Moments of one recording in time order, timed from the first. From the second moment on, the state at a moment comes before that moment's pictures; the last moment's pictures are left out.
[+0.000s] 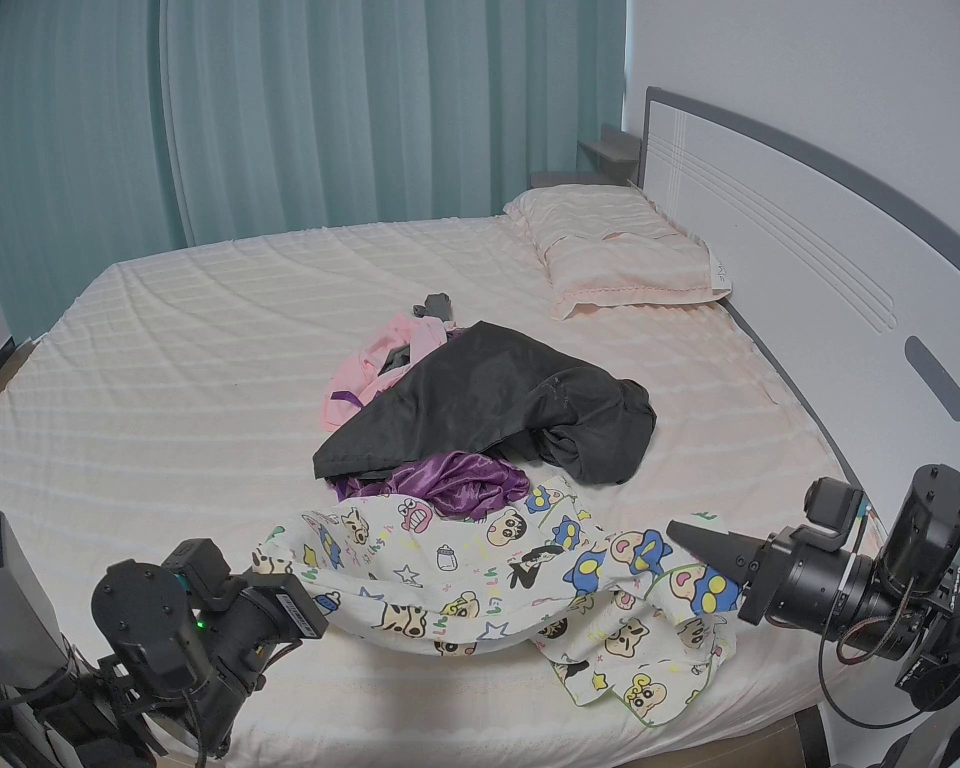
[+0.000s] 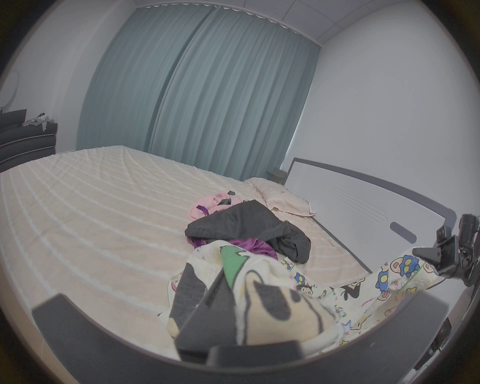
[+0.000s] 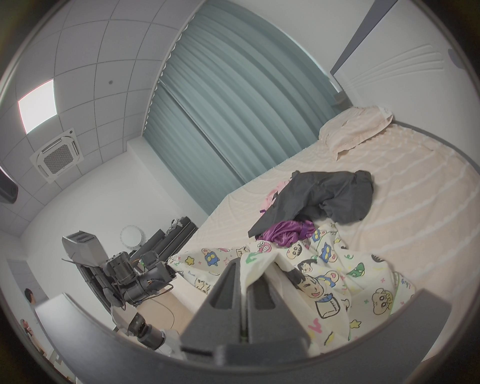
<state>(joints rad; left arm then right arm) -0.72 1.76 -0.04 -1.55 0.57 -0.43 0.64 1.54 -0.19 -1.26 0.13 0.57</state>
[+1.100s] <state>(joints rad) -0.75 1.83 -0.06 -1.55 0.64 -0.46 0.68 1.59 -0.16 -1.41 0.04 0.56</state>
